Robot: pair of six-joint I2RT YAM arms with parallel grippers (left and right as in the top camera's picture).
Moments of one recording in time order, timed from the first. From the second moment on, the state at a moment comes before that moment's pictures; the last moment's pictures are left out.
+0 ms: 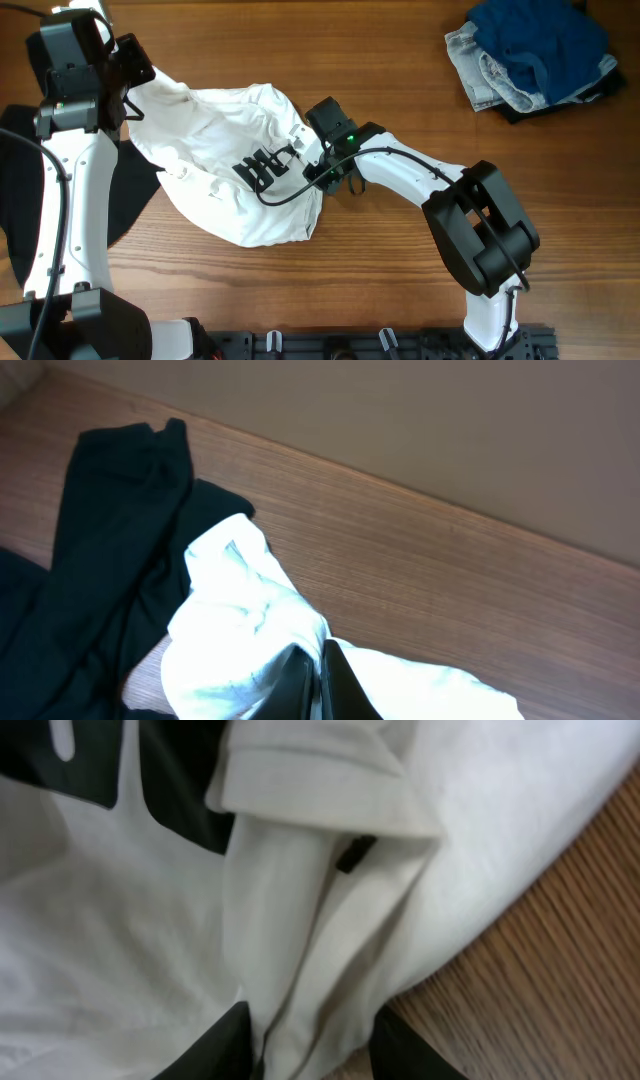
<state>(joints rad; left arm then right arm) 0.16 1.56 1.41 -0.48 -0.02 -0.20 0.63 2.04 1.31 -0.51 -0.17 -0.34</state>
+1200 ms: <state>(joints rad) 0.11 1.65 1.36 -0.72 -0.04 -0.44 0.34 1.89 1.31 -0.85 -0.22 0.30</state>
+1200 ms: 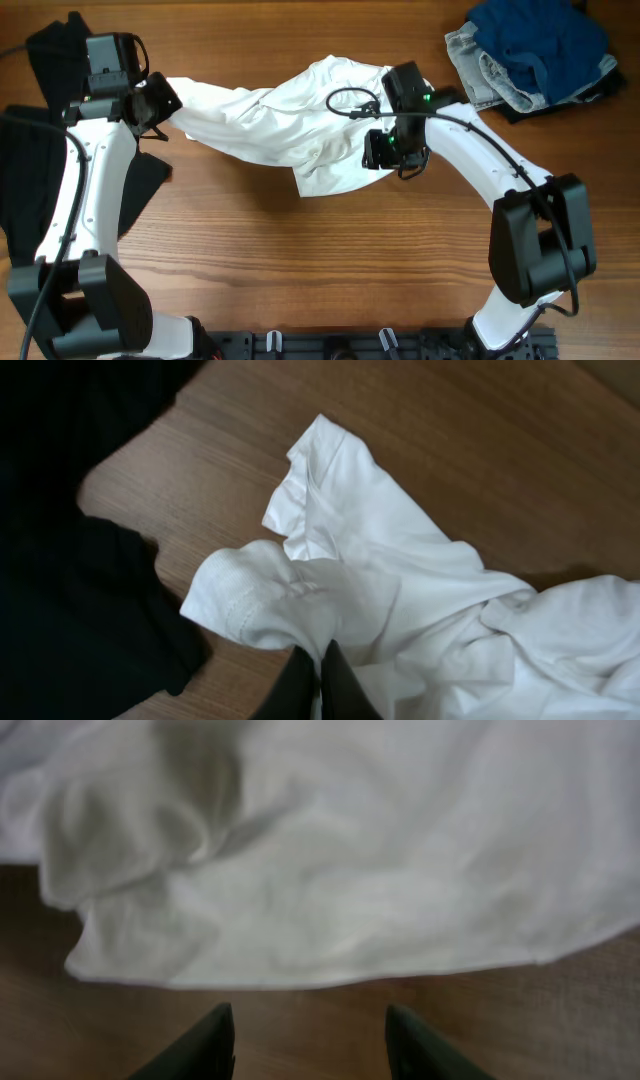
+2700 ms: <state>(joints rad) 0.11 1.73 1.36 -0.74 -0.04 -0.46 0.66 1.94 1.21 -0.56 0.11 0.04</state>
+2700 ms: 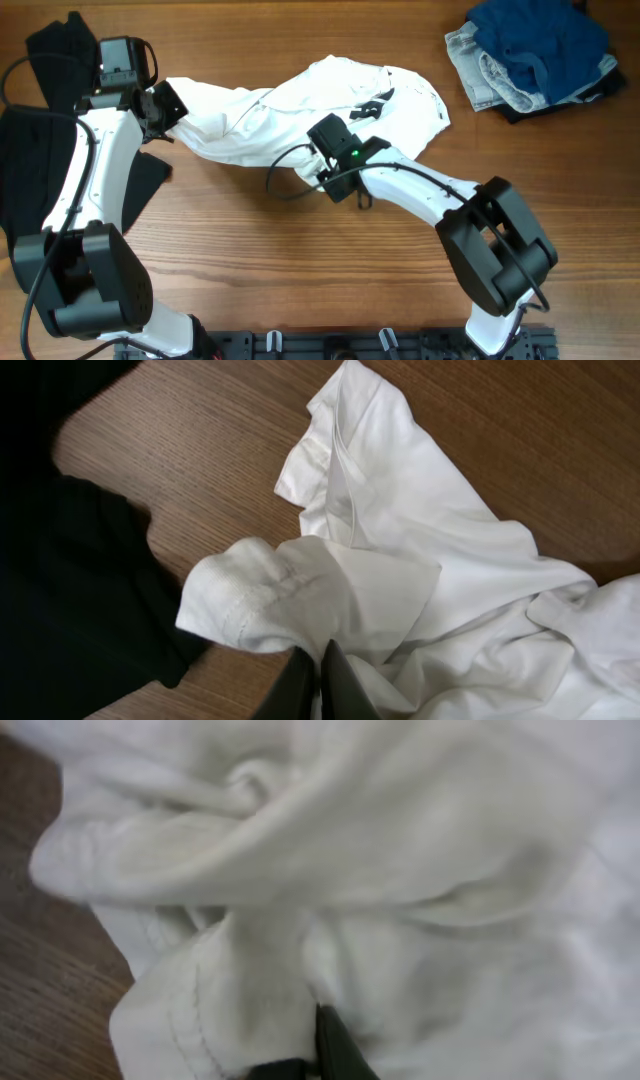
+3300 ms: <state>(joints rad) 0.11 0.79 1.35 -0.60 -0.06 -0.43 0.06 1.21 1.83 -0.88 0.10 0.13</state>
